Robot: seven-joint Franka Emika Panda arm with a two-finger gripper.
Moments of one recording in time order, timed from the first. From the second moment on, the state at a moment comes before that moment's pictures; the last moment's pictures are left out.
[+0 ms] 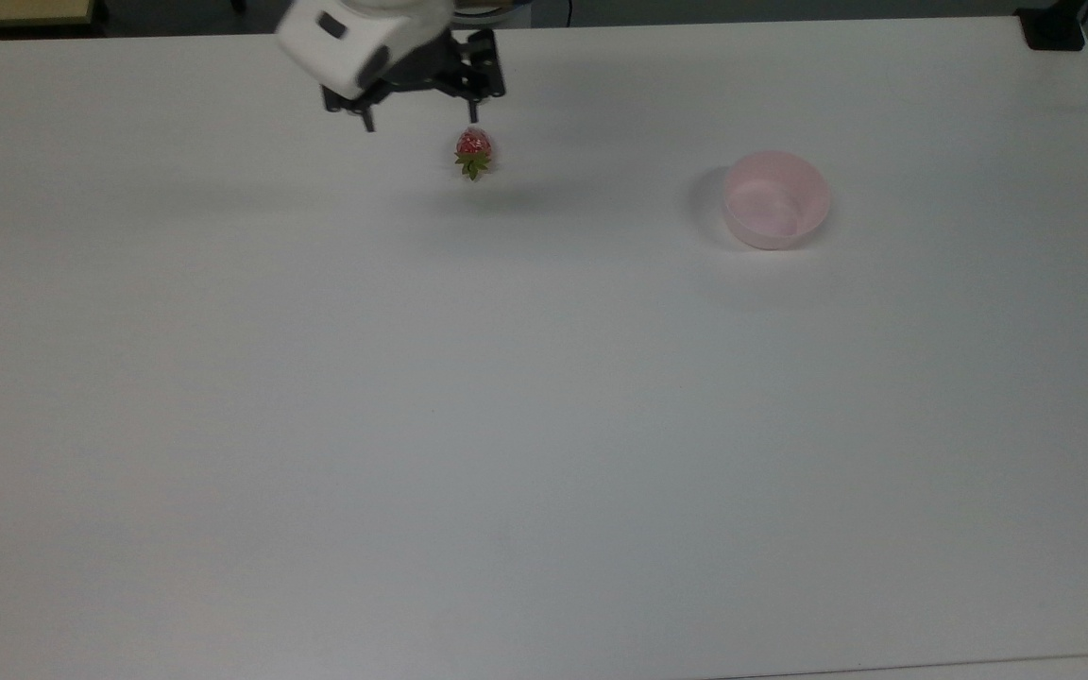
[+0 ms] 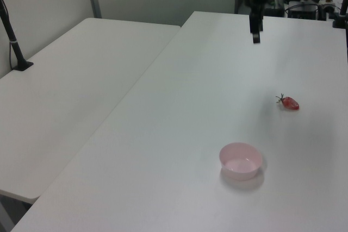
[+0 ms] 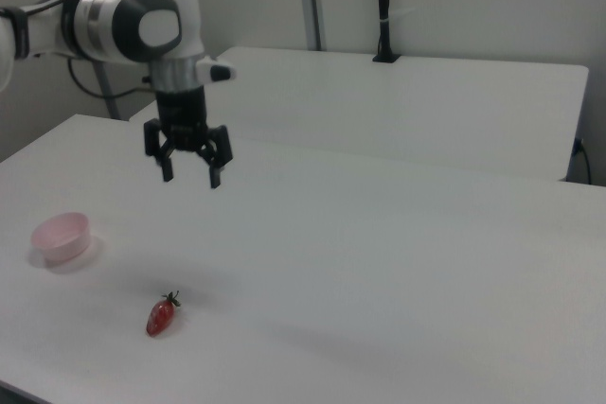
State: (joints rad) arm 0.14 0.11 -0.12 -1.70 -0.02 1.63 -0.14
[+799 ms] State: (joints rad) arm 0.27 0.01 -0.12 -2.19 -0.06 1.88 -0.15
